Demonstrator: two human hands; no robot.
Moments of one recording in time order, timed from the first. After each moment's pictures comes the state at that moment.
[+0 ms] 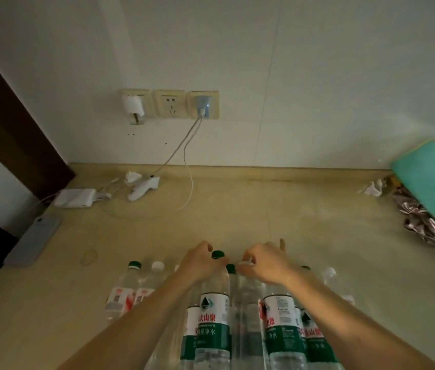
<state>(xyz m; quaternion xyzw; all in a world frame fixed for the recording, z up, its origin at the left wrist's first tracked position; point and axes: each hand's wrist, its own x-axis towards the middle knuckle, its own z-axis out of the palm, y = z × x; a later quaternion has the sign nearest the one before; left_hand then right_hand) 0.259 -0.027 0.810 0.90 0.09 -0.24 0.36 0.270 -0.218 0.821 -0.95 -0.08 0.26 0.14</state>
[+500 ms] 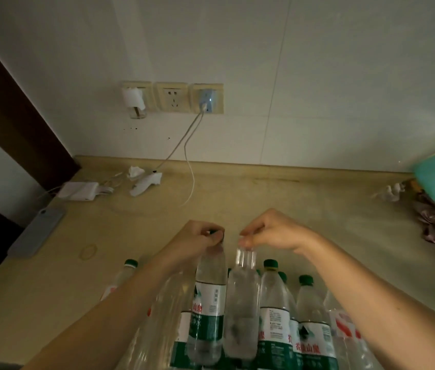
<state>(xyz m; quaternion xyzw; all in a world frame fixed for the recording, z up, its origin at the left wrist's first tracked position) 0.290 -0.019 0.847 0.81 0.06 -0.19 0.55 0.328 -0.245 0.886 -0.86 -0.12 0.31 0.38</state>
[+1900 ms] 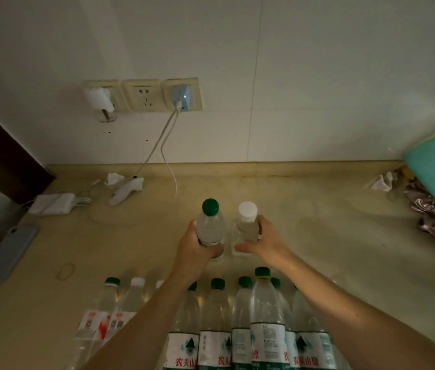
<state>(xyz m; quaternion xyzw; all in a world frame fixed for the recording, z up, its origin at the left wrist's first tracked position) 0.316 -0.055 0.771 0.82 0.10 -0.04 0.55 0.346 -0.253 0.779 -0.84 0.05 0.17 0.51</state>
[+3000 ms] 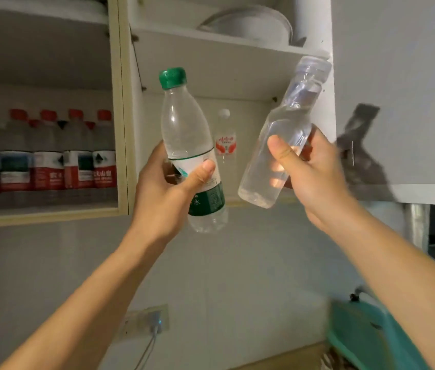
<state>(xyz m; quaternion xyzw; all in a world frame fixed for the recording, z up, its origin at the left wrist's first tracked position) 0.252 -0.055 1.323 0.60 -0.38 0.35 0.61 0.206 -0.269 1.340 -0.64 -0.19 -0.50 0.56</state>
